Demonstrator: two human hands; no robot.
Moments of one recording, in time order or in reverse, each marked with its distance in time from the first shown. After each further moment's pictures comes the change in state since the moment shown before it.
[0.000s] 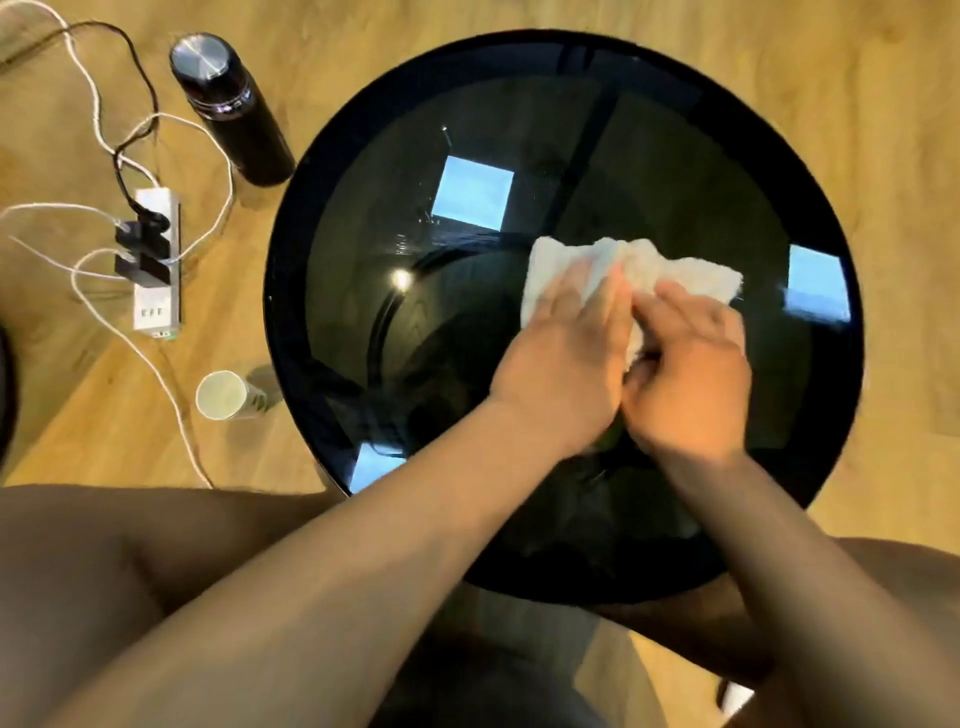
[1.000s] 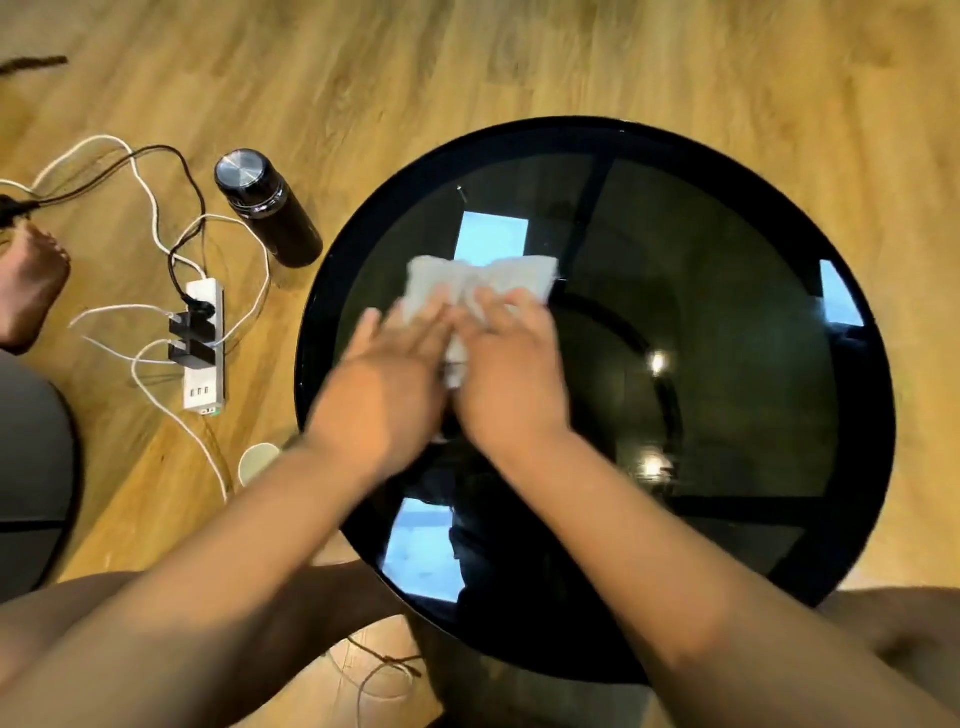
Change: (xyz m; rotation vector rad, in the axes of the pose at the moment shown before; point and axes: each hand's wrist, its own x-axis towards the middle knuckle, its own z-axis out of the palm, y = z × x) left_hand -0.051 -0.132 -0.003 0.081 0.001 -0.214; right_hand 0.037 -0.121 0.047 0.073 -0.104 -0.263
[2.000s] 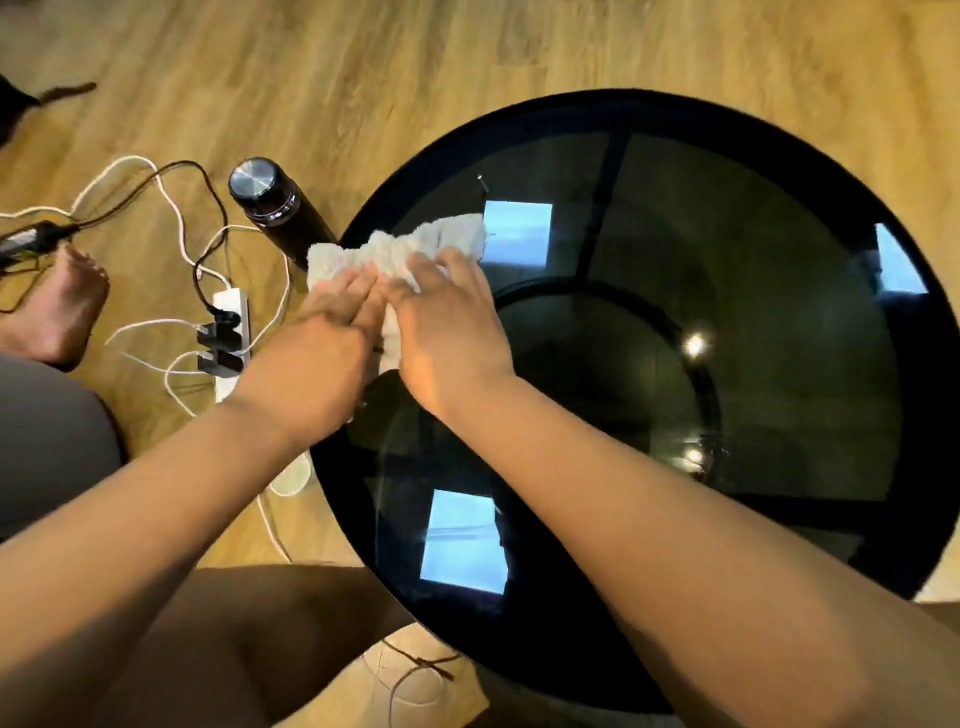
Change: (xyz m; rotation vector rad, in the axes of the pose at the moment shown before) left_hand 0.012 -0.060 -0.013 -0.051 -0.047 -0.023; right_hand 0.049 -0.026 0.007 -0.054 -0.161 -0.165
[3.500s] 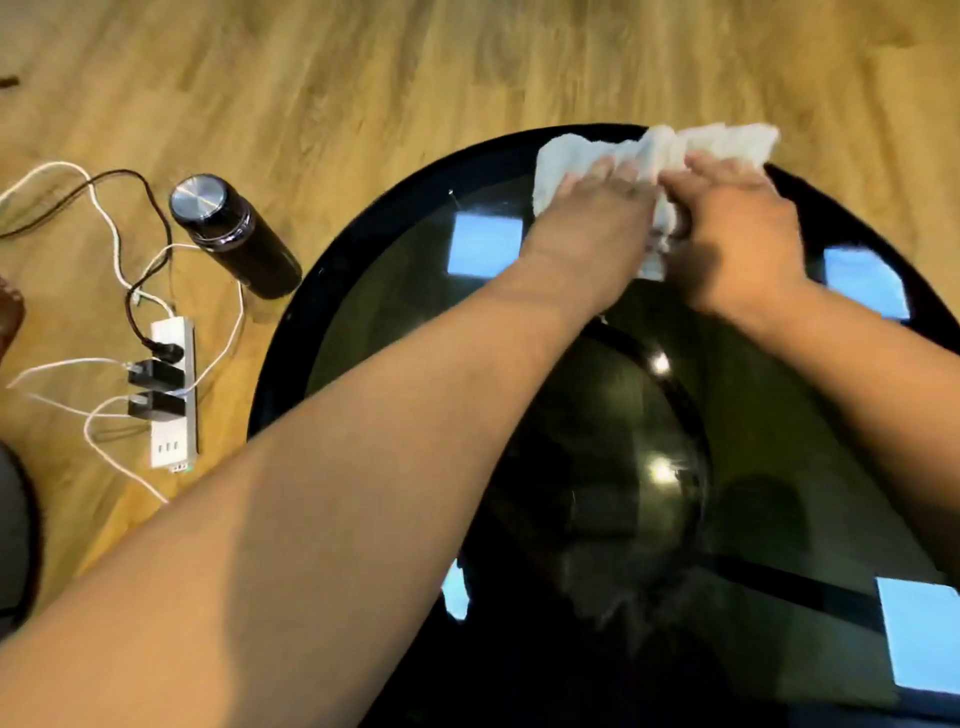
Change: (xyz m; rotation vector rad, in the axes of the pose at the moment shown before) left_hand 0.213 0.141 -0.019 -0.093 0.074 0.223; right_hand 0.037 0.196 -0.061 -0.177 0.155 0.354
